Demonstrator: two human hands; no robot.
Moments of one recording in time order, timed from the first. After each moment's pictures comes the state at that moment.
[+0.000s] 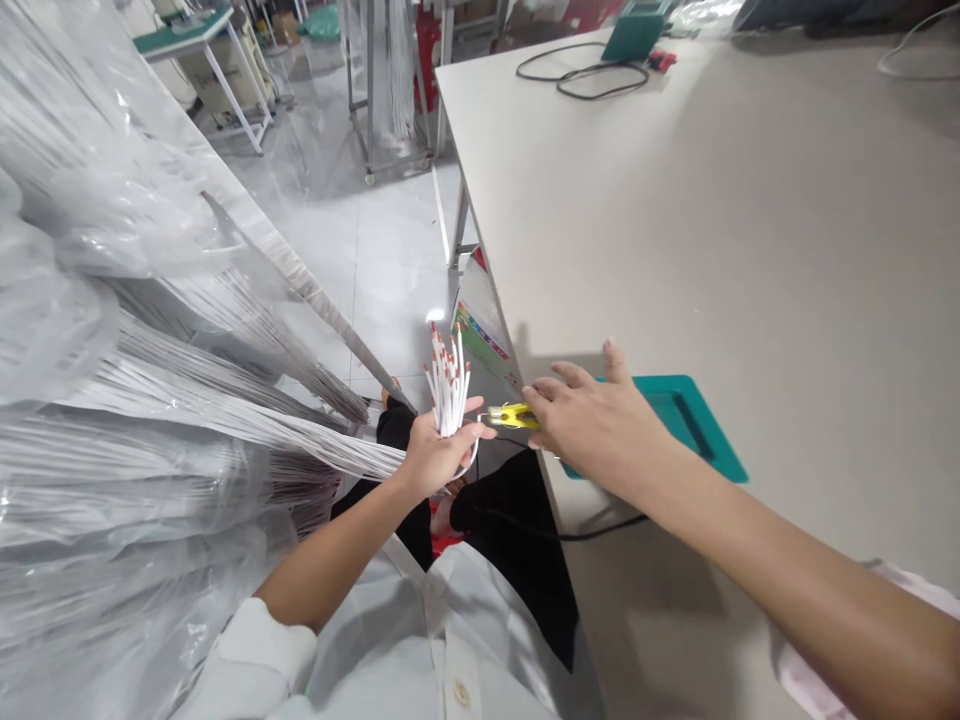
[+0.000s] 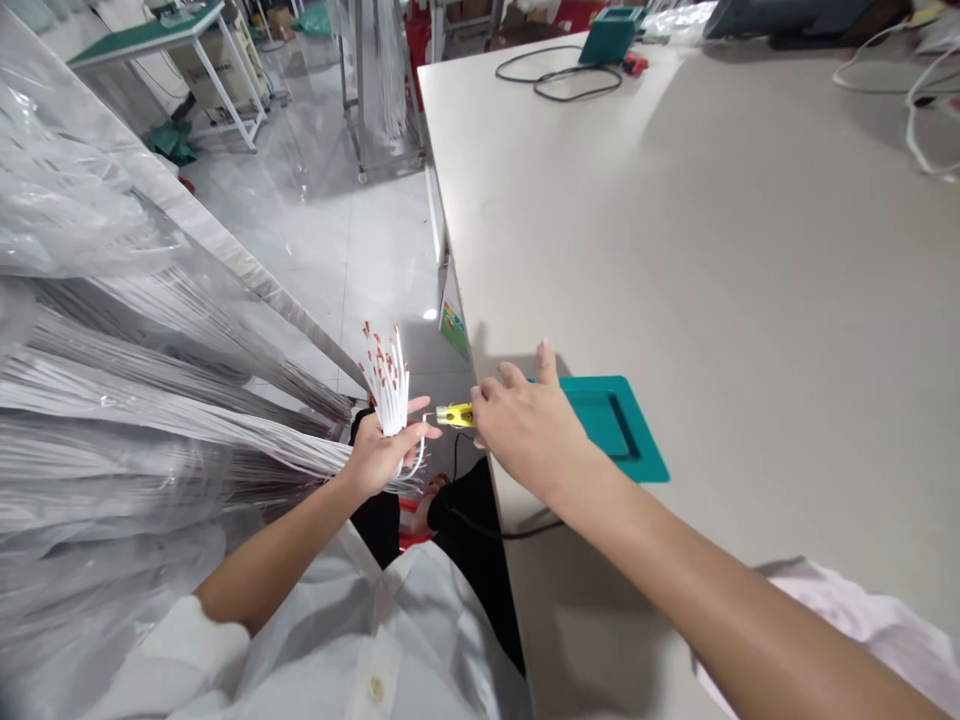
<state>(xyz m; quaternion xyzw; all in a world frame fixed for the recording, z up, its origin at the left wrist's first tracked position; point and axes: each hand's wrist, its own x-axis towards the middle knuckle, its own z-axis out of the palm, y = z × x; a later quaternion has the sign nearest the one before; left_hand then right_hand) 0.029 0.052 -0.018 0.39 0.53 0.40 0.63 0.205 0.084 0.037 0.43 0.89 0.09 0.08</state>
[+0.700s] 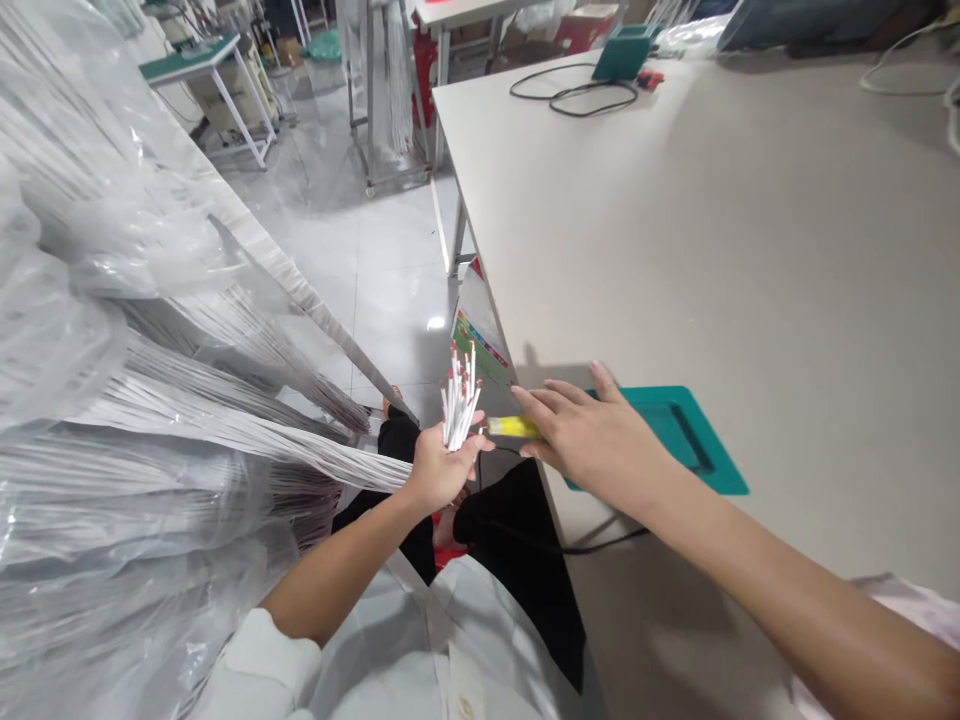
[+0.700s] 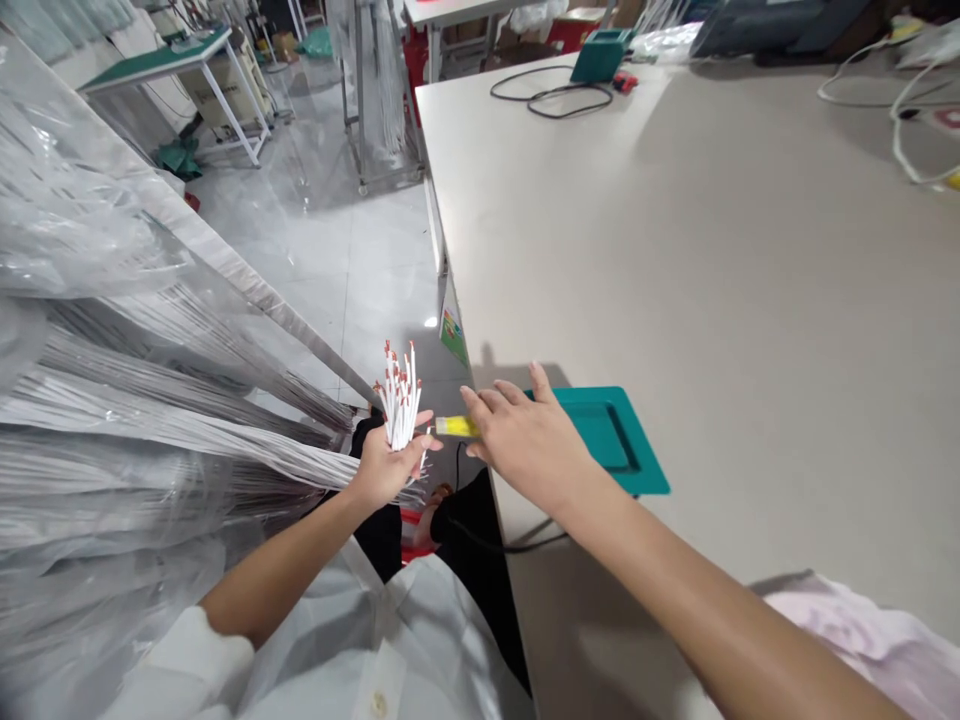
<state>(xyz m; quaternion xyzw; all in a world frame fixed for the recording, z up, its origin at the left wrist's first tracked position) 0.034 0.053 -0.030 0.42 0.57 0.38 0.60 0.214 0.085 0.023 0.44 0.90 0.06 0.01</state>
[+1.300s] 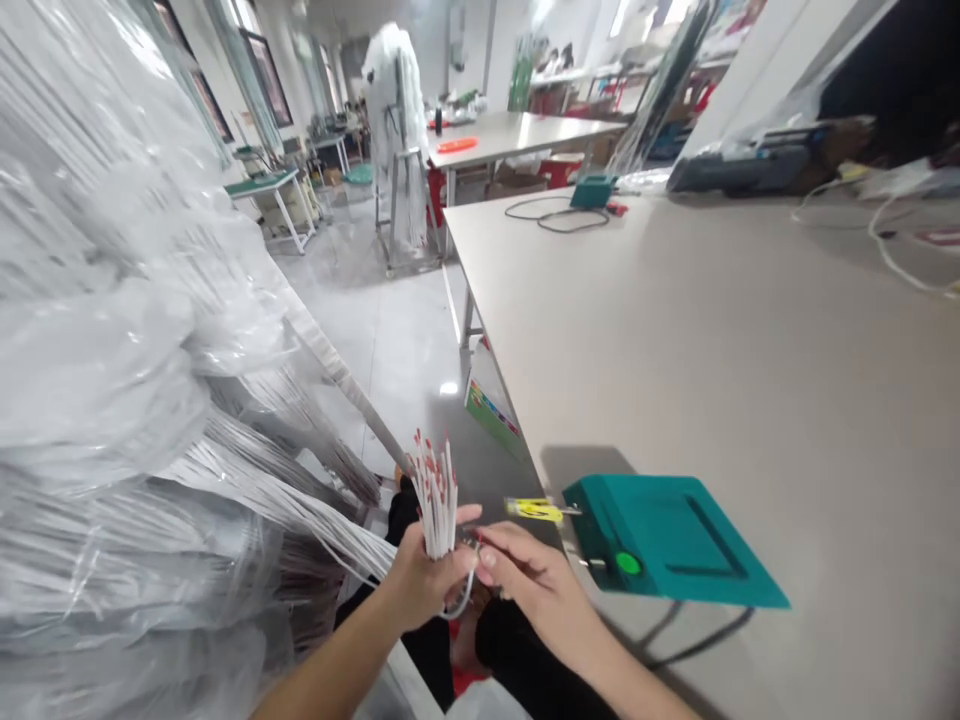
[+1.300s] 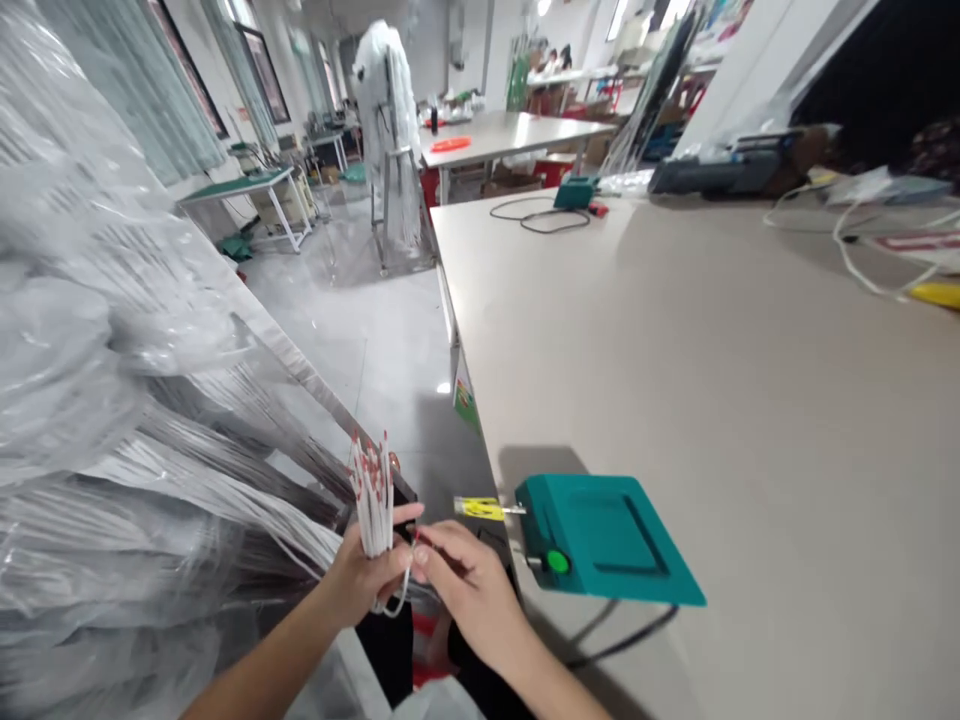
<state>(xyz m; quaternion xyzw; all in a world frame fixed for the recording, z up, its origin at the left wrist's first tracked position) -0.011 0.023 -0.001 0.42 0.47 0.39 0.67 0.148 0.033 0.001 0.44 0.59 -0.56 -0.37</state>
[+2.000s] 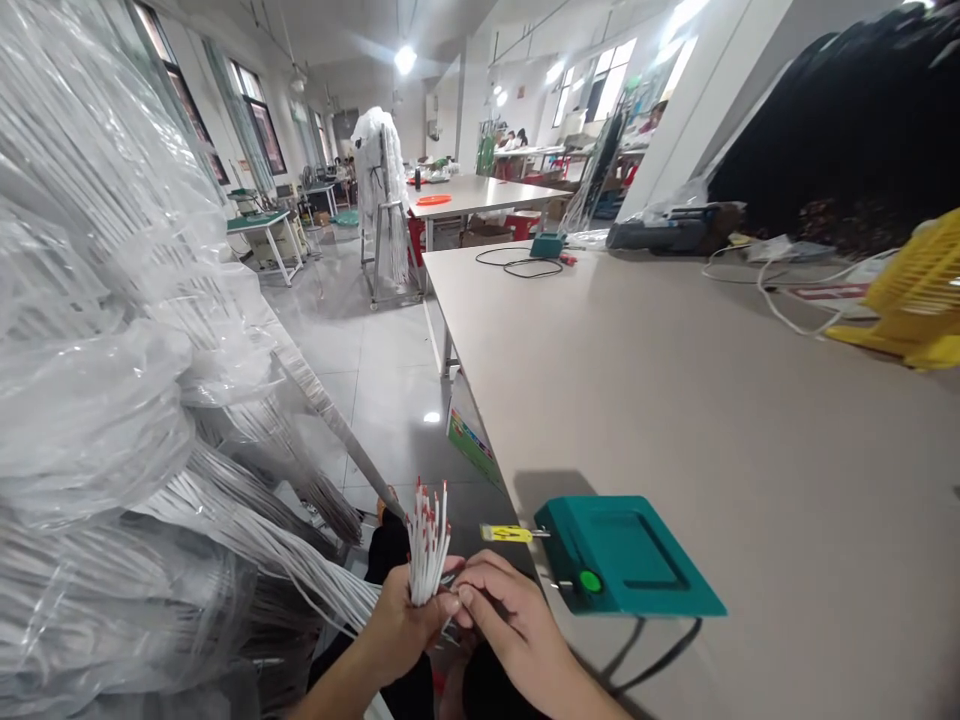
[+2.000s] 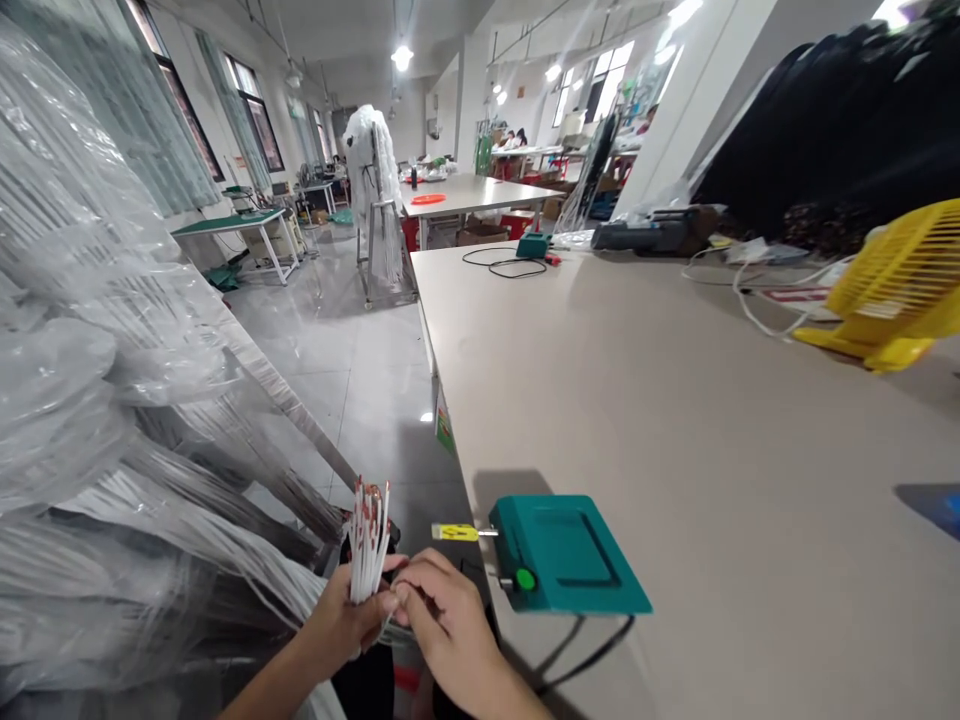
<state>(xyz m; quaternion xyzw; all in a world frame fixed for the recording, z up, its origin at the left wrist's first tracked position) -0.009 0.014 -0.026 0.42 0.48 0.37 0.68 0.148 0.026 0.007 0.41 0.68 -0.47 -0.39</state>
